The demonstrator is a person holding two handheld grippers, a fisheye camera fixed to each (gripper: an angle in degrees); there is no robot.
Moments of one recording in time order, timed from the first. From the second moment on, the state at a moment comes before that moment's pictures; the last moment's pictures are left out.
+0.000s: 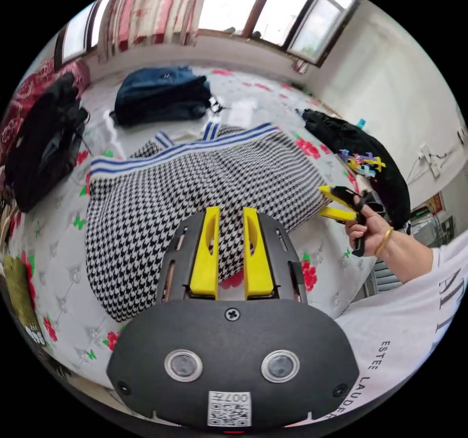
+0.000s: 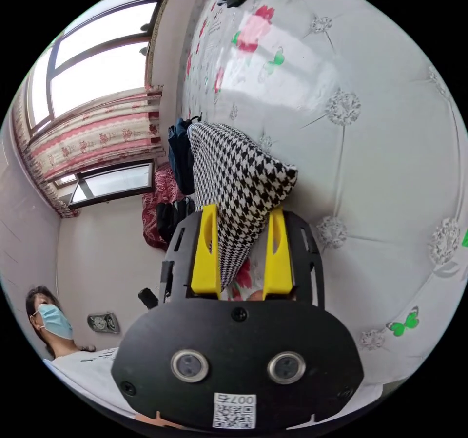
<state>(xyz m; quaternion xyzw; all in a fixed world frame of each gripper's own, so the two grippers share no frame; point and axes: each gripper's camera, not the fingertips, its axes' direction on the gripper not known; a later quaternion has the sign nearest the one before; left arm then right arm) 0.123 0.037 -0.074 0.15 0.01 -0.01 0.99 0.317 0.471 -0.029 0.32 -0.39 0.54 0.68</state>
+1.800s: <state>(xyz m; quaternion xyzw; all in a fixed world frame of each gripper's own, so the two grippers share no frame) -0.311 0.252 -0.167 0.24 0.39 -0.36 0.81 0.222 -0.001 0.071 0.12 -0.48 0.21 0.85</state>
